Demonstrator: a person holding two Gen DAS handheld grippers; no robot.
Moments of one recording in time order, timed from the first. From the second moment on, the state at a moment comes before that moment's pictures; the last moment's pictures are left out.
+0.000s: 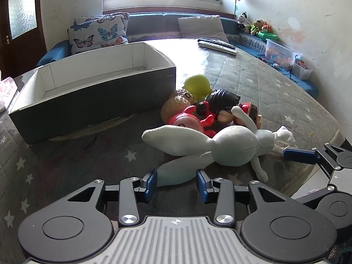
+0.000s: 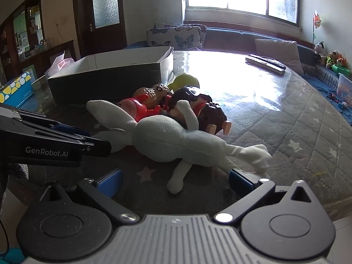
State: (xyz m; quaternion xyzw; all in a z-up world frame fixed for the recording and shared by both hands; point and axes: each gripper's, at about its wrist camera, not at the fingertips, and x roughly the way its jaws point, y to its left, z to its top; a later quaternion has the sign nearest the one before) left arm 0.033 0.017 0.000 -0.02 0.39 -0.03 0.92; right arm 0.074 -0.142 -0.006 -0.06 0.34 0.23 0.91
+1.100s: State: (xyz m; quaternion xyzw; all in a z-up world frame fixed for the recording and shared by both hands) left arm 0.049 0.028 0.011 -0.06 0.38 -0.10 0.92; right arm 0.093 -0.133 -0.003 -0.10 0.34 0.32 0.88
